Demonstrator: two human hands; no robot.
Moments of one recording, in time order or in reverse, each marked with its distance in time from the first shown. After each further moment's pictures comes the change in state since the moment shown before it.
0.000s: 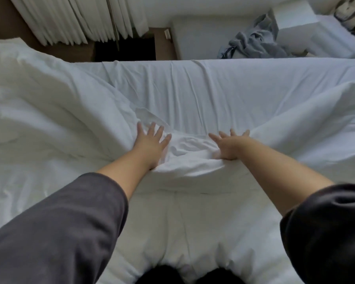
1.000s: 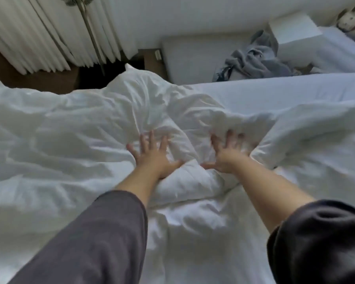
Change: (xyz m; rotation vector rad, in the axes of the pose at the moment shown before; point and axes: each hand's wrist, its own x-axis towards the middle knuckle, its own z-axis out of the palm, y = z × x) left_hand 0.182 -0.011 -0.028 -0.628 0.023 -0.284; right_hand 0.138 0.045 -0.040 0.349 0.185 0.164
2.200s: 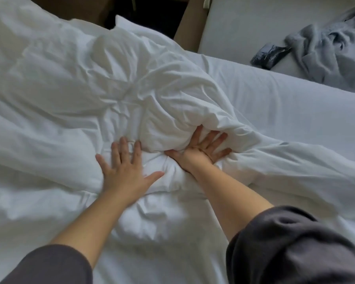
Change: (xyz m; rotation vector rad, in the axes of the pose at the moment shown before) left_hand -0.037 0.096 0.065 -0.063 -0.031 -0.499; right_hand 0.076 0.010 0.016 0.179 -0.194 -0.208
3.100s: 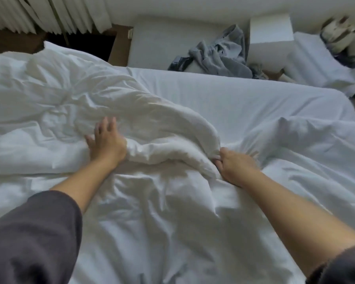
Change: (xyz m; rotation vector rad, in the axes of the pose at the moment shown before) left_hand -0.039 0.097 -0.031 -0.296 0.351 0.143; right_hand -0.167 0.270 -0.070 -0.381 0.293 0.014
